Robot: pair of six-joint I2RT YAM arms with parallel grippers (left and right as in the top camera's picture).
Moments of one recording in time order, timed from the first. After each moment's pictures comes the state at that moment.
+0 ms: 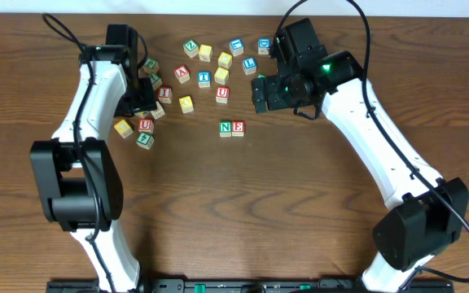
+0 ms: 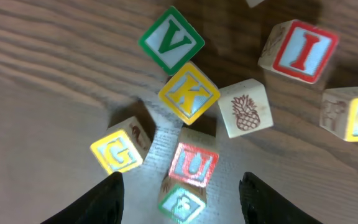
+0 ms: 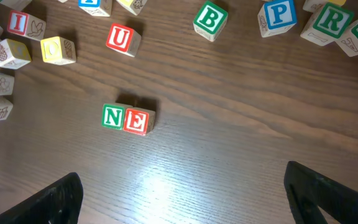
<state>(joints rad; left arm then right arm) 0.00 2.03 1.66 -1.04 -0.08 -0.22 0.44 1.86 1.75 -1.00 -0.07 0.27</state>
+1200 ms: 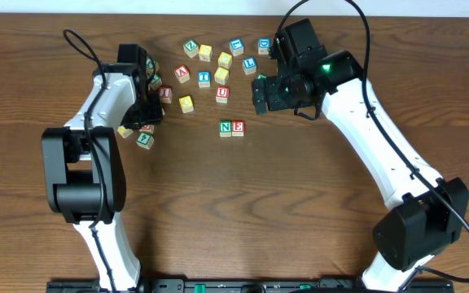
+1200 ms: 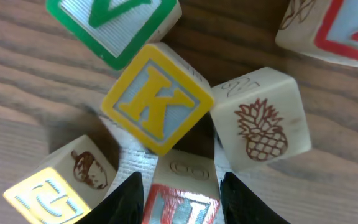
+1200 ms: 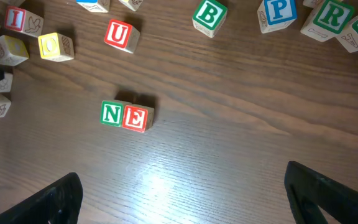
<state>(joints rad) 0.00 2.09 1.51 -0.88 -0.05 -0.19 0.44 1.86 1.75 -1.01 -0.07 0.27</state>
